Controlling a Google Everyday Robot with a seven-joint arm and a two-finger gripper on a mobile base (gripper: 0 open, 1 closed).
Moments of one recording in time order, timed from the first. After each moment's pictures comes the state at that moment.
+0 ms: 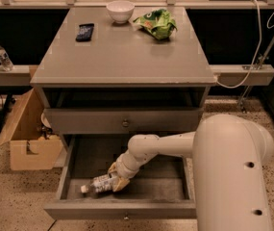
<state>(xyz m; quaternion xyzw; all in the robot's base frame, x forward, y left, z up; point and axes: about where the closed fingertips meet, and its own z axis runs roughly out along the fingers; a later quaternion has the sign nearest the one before) 0.537 0.100 0.376 -0.80 0.54 0.19 0.20</state>
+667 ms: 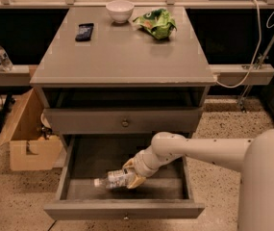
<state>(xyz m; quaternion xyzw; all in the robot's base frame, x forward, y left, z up) 0.530 0.042 0.427 -0.77 0.56 0.19 0.24</state>
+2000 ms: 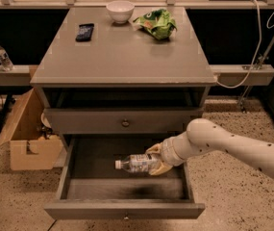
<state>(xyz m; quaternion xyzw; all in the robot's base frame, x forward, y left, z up) 0.540 -0.059 0.523 -0.74 0.59 0.15 0.29</state>
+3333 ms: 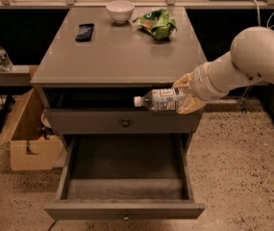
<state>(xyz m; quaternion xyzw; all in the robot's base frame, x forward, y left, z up) 0.591 -0.134 0.806 -0.74 0.60 -0.02 0.32</state>
